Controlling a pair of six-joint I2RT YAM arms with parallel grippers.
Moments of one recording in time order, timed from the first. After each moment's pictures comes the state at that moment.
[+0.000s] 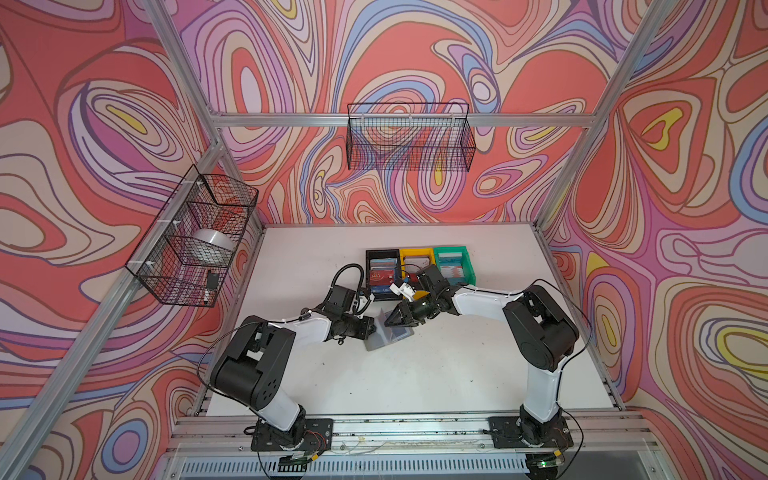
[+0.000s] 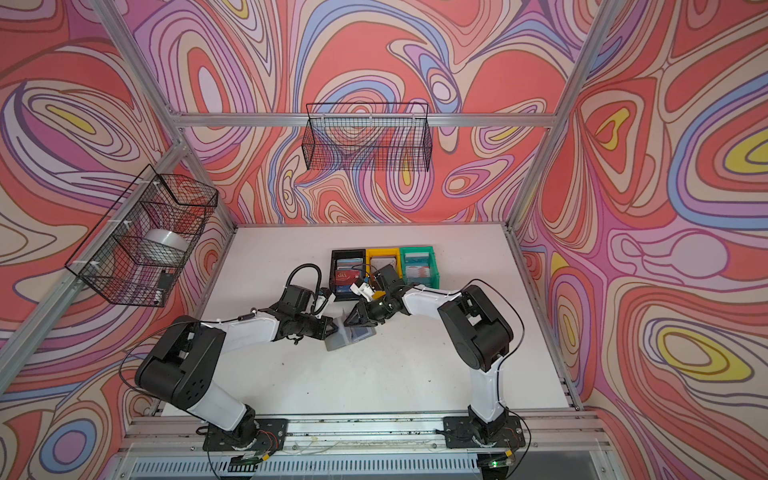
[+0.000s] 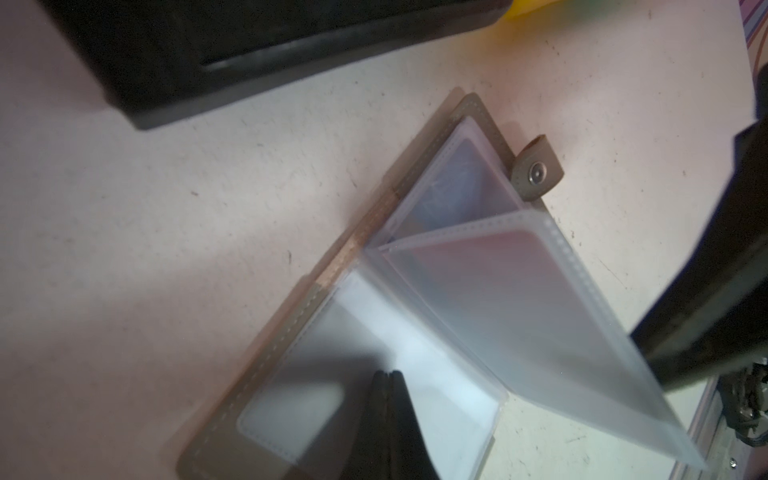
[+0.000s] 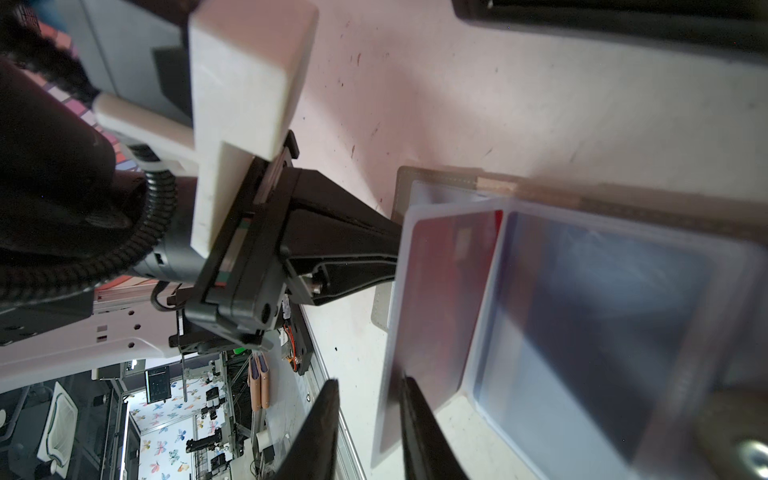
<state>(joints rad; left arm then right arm) -0.39 1.60 0.67 -0.09 0.46 -0.19 0.60 1.94 1.15 -0.17 -0.92 0.48</state>
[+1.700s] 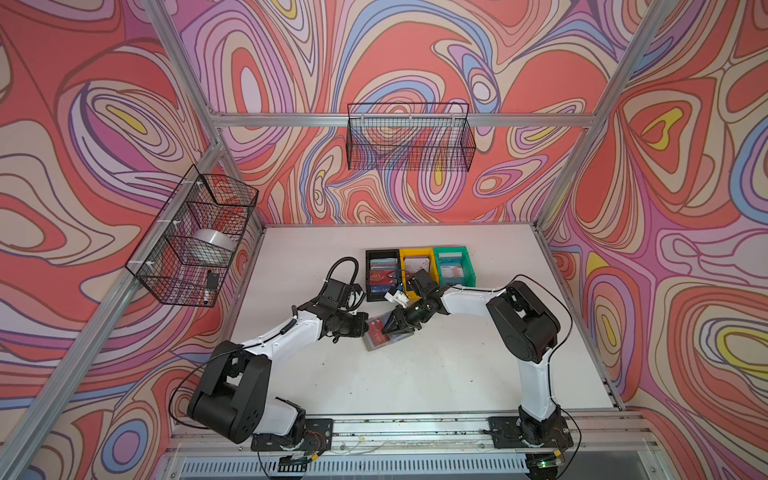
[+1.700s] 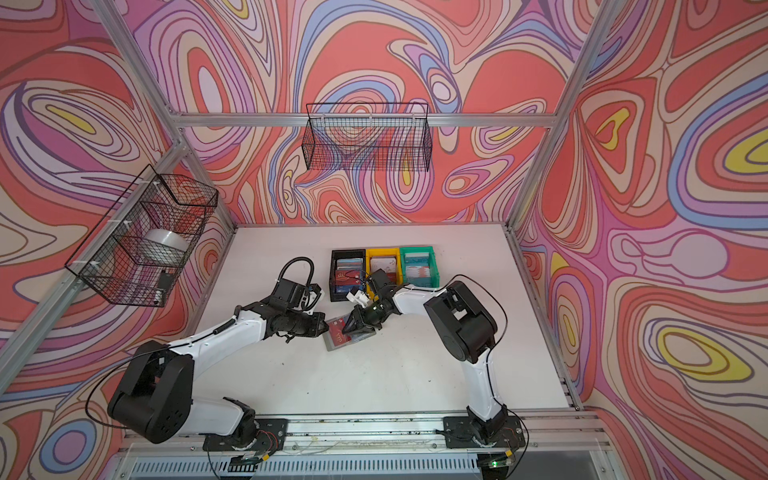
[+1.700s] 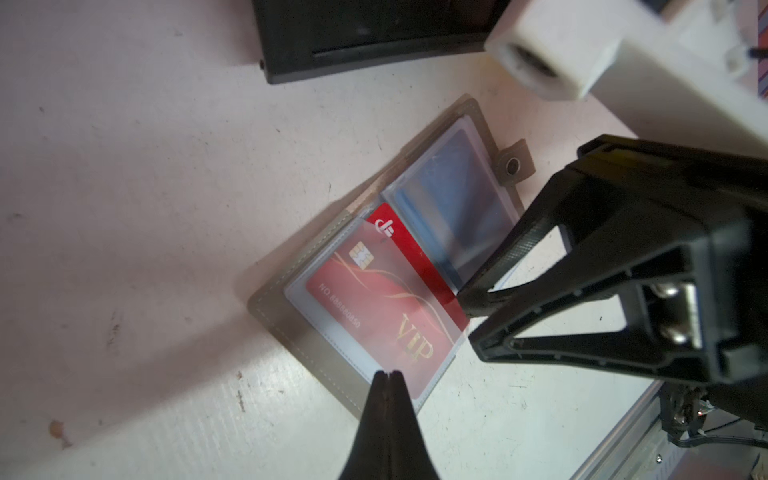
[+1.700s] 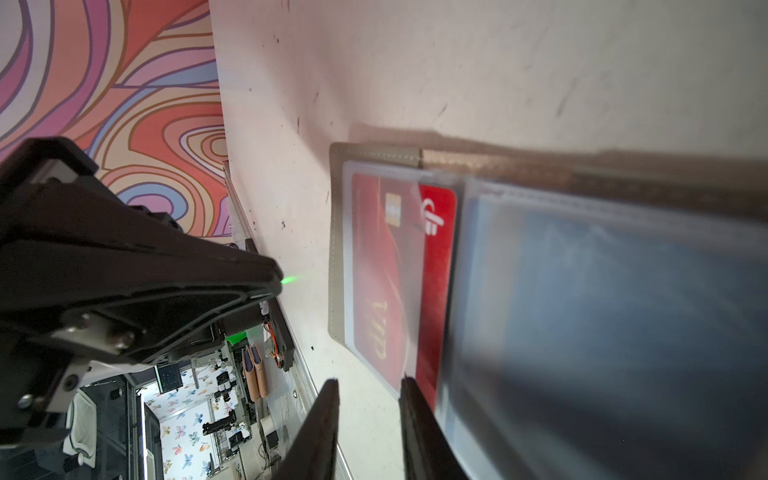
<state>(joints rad) -0.39 1.43 0.75 -0.40 0.37 -0.33 0.63 2.05 1.24 -0.28 -0.90 0.46</state>
